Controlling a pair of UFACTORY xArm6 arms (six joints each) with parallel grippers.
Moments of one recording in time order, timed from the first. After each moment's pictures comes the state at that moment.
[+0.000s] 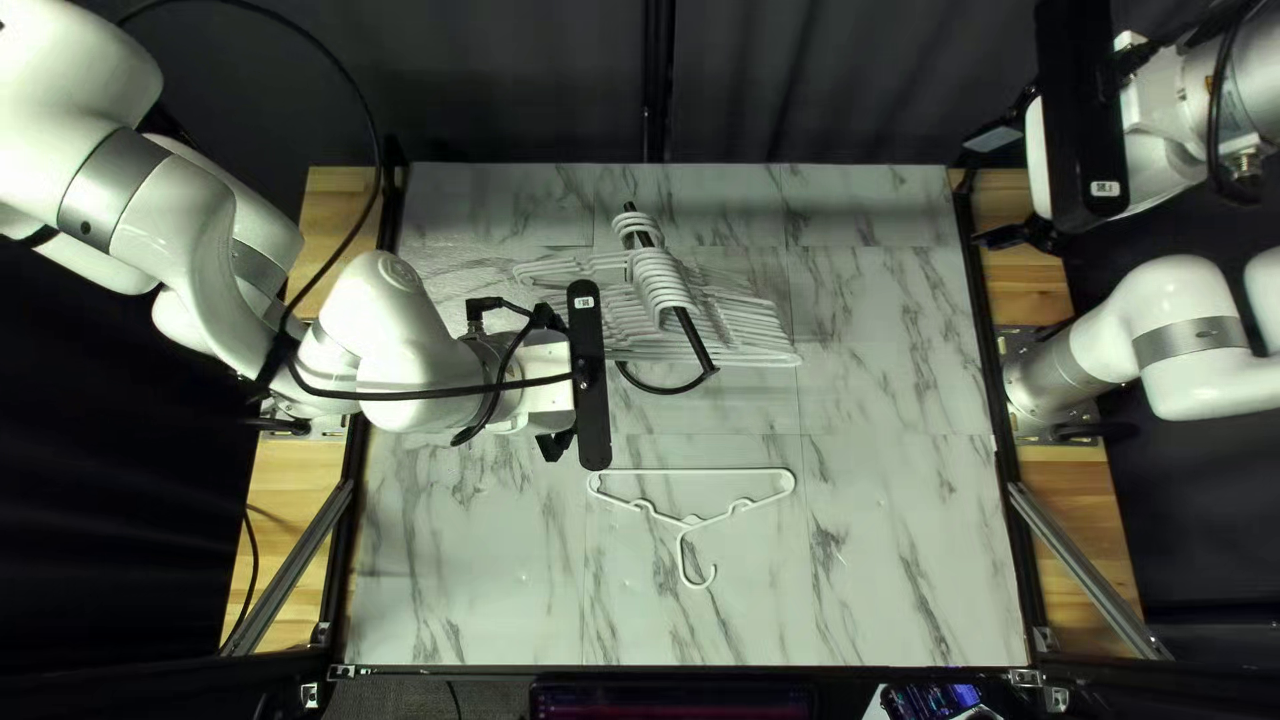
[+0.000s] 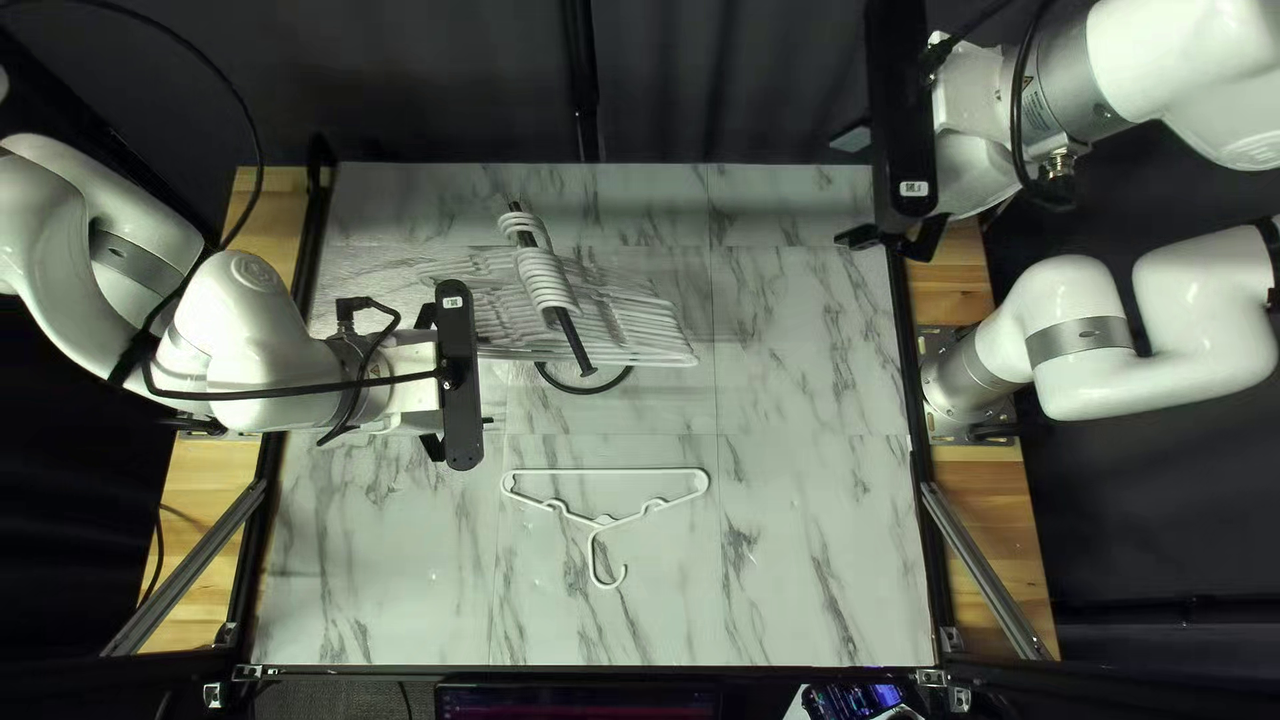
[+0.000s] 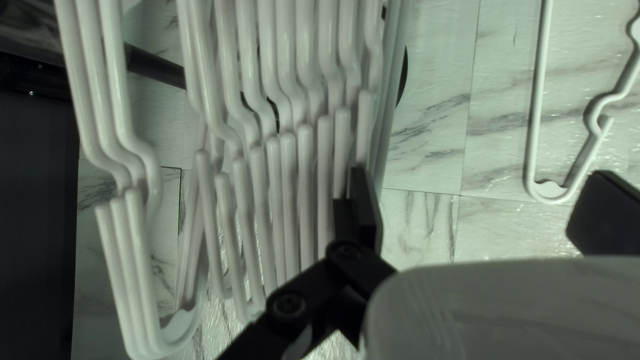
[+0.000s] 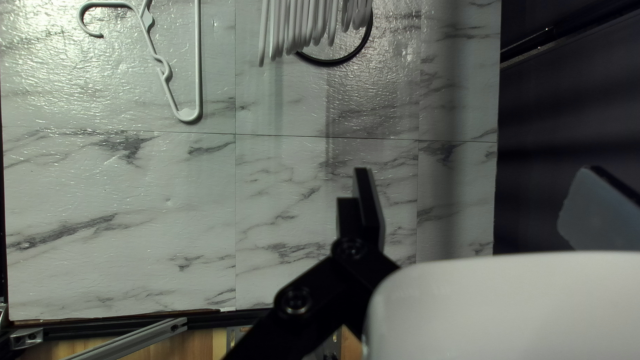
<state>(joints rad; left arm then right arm) -0.36 -0.43 -0.56 0.68 0.75 -0.85 0.07 -0.99 -0.85 -0.20 1.35 -0.01</state>
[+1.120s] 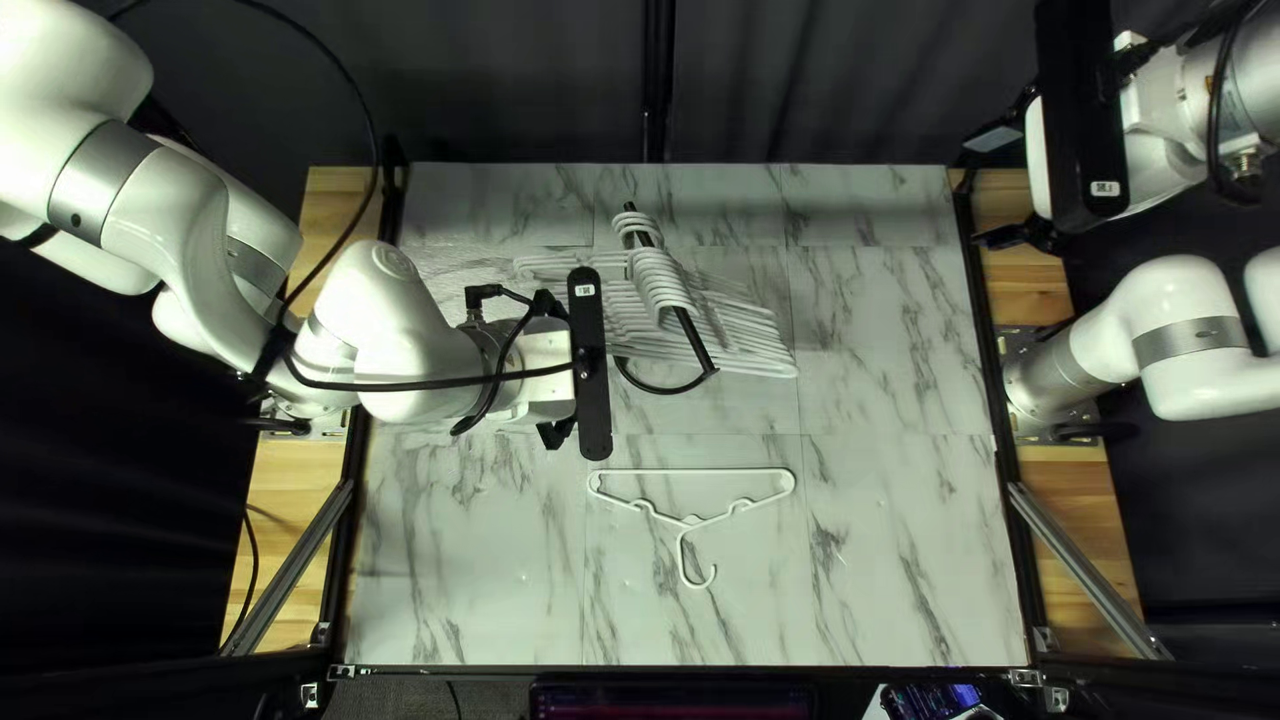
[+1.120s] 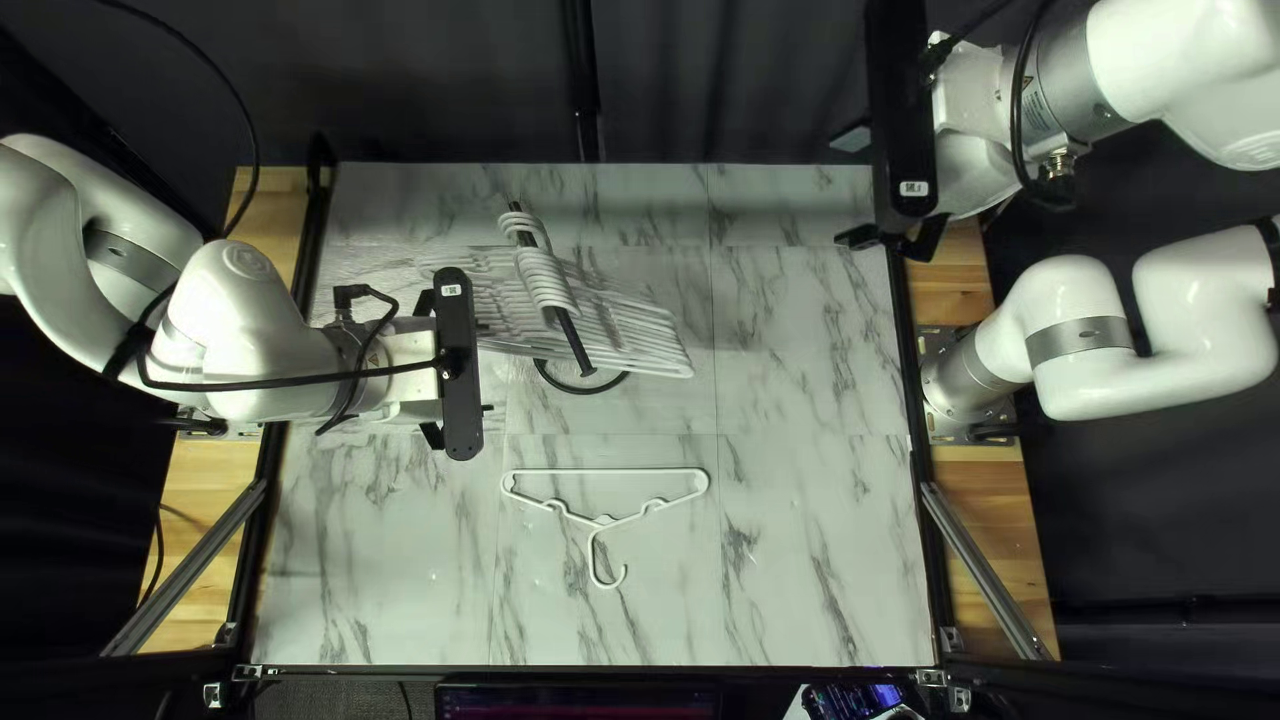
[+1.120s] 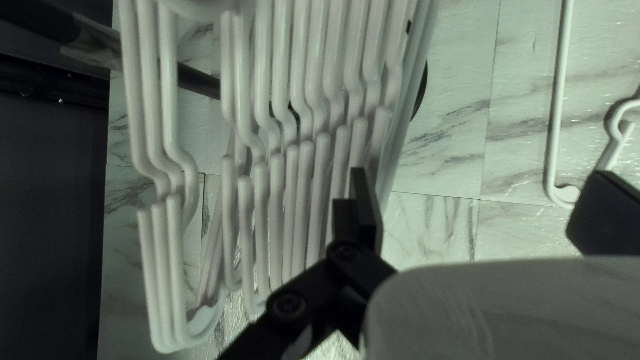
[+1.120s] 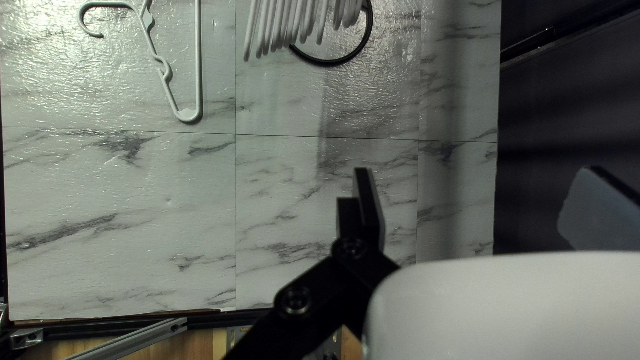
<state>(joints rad) -0.34 -0.45 -0.57 0.69 0.77 -0.81 0.07 -0.99 -0.85 -0.20 1.35 -0.01</state>
